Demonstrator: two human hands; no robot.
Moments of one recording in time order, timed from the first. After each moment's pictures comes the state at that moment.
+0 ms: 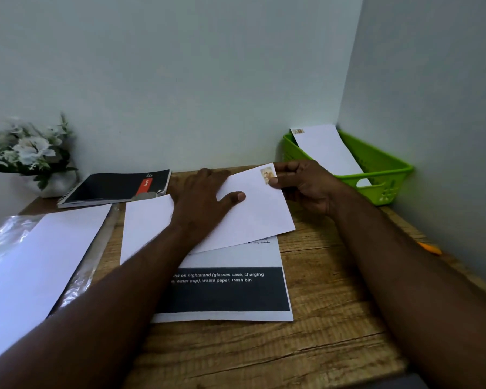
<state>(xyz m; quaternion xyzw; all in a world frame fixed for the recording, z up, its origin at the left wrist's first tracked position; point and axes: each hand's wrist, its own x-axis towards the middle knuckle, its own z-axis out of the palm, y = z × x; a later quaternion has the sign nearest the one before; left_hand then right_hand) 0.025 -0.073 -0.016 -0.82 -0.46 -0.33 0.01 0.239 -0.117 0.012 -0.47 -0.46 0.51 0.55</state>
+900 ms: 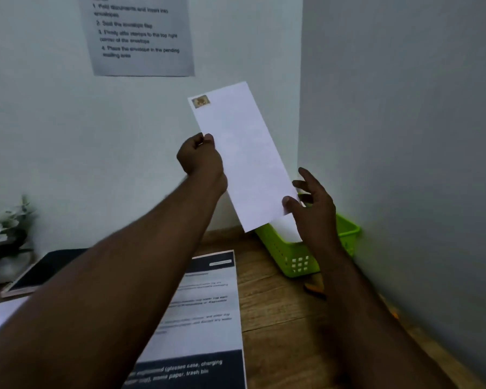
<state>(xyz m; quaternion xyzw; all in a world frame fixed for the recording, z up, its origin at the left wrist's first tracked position) 0.165 -0.033 0.155 -0.38 -0.30 -0.72 -0.50 0.298 -0.136 0.048 -0.53 -0.44 0.05 0.72</state>
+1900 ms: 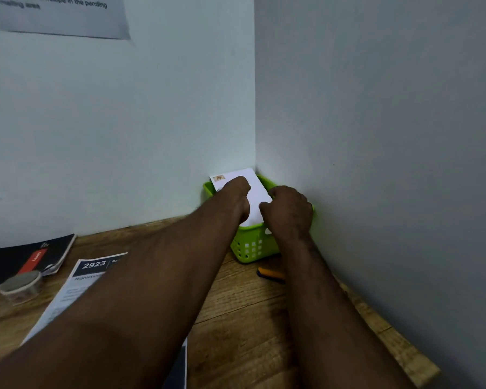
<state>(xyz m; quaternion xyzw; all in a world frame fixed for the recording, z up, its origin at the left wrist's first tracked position) 0.285 -0.068 0.064 -0.48 -0.49 -0.34 -0.64 0.340 -0.142 0.028 -0.84 -0.39 -0.10 0.38</state>
